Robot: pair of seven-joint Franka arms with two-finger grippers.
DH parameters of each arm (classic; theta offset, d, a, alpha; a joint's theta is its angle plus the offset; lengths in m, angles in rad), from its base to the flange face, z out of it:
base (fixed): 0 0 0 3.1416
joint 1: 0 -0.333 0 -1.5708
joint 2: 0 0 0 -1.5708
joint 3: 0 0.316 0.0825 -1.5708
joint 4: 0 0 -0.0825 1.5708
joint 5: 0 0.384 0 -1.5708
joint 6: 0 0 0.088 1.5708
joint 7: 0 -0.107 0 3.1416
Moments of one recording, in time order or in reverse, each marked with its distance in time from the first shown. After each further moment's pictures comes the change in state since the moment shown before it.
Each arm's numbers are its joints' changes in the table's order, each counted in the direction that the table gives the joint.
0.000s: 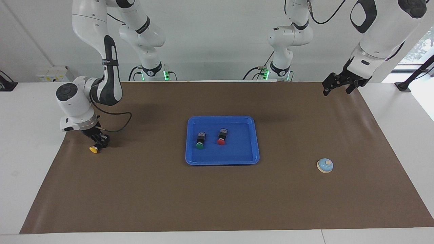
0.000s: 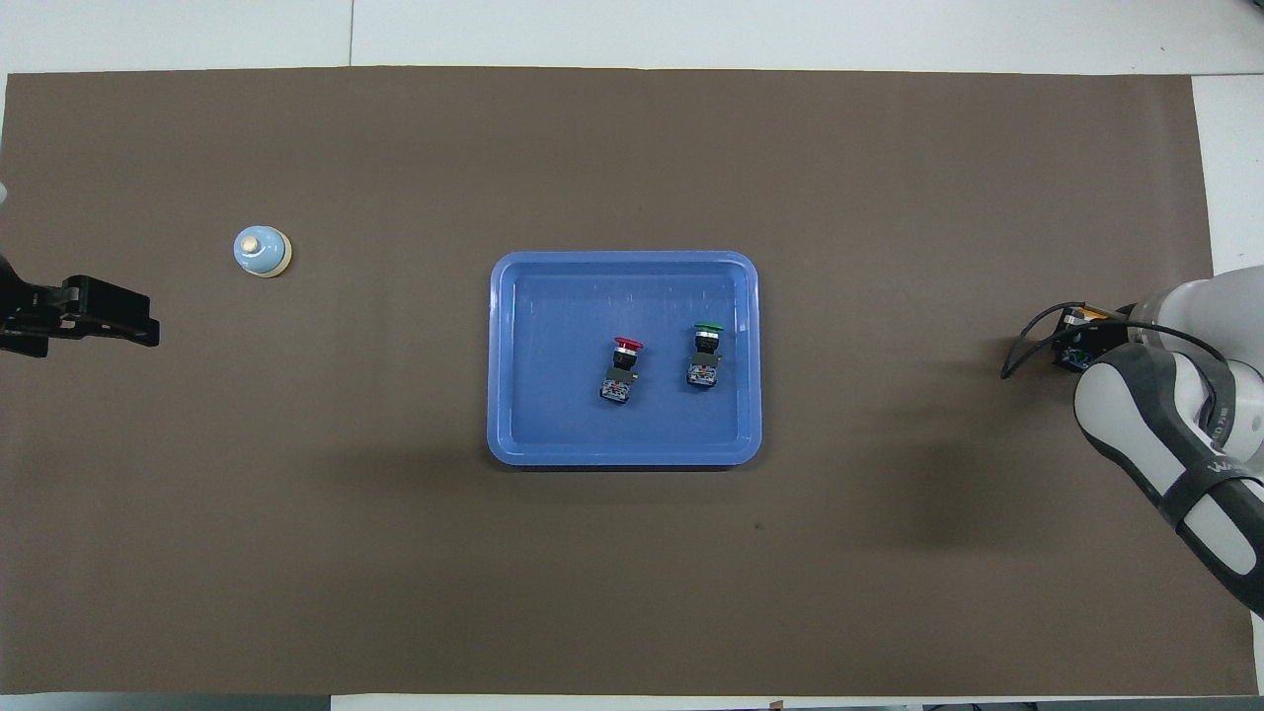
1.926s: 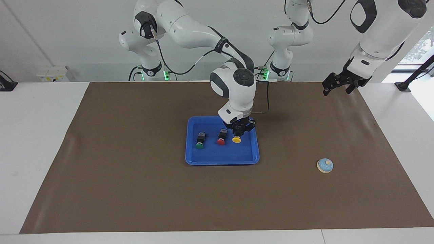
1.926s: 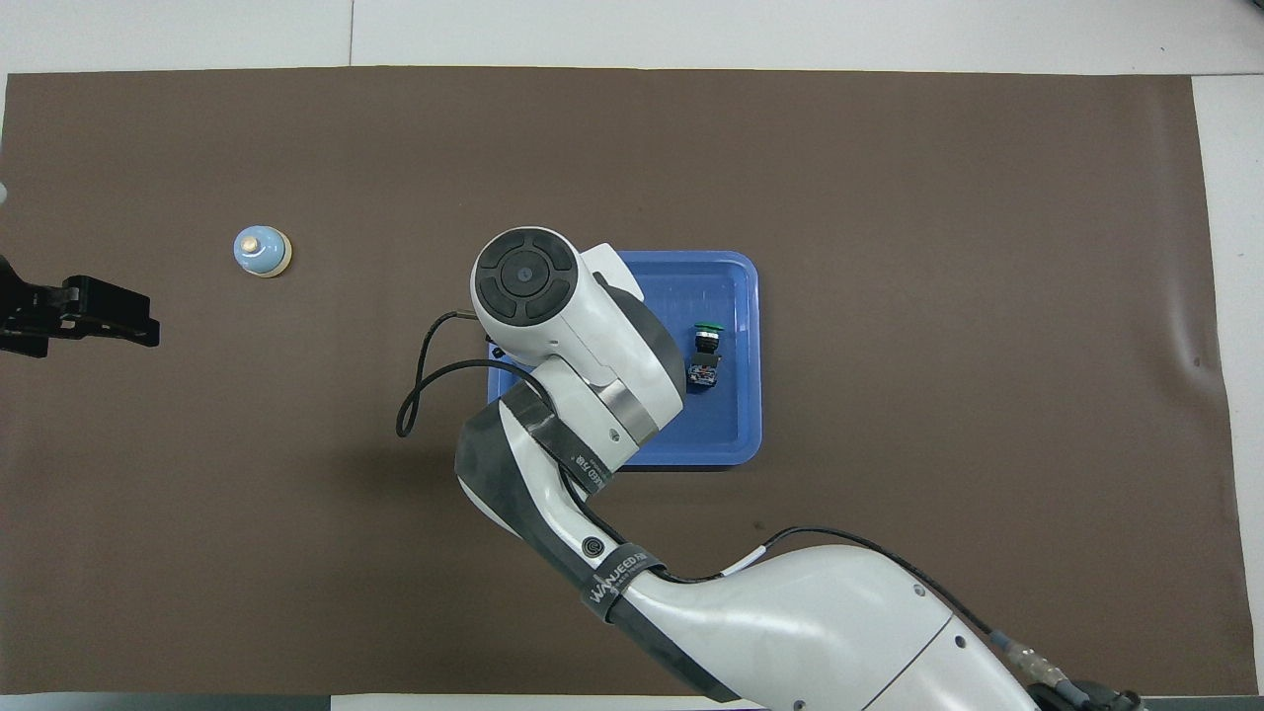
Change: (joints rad) left arm 0.000 0.000 0.000 0.000 0.000 0.000 0.000; right arm -0.933 -0.420 0.047 -0.855 0.127 0.467 -0.658
